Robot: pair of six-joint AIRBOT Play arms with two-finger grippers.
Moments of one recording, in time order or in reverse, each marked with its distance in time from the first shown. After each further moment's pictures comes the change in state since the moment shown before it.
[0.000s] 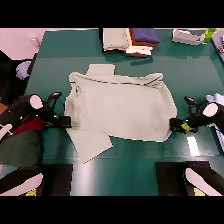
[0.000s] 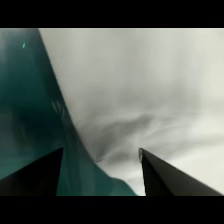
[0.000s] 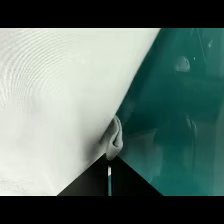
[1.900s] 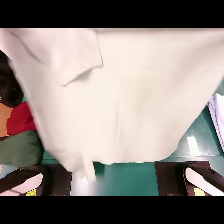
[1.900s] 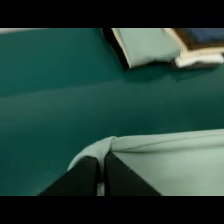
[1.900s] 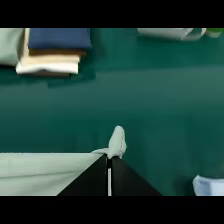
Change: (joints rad) left arm 0.000 -0.054 1.229 0.161 -0.235 0.014; right arm -0.006 -0.089 1.252 -0.183 0.254 -0.005
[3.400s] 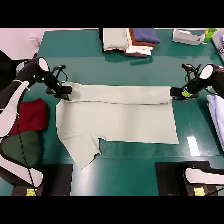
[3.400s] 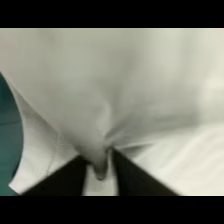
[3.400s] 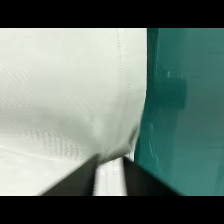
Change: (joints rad) left arm 0.071 -0.514 -0.454 -0.107 -0.009 0.058; right arm 0.058 -0.327 -0.660 0.080 -0.228 -0.049
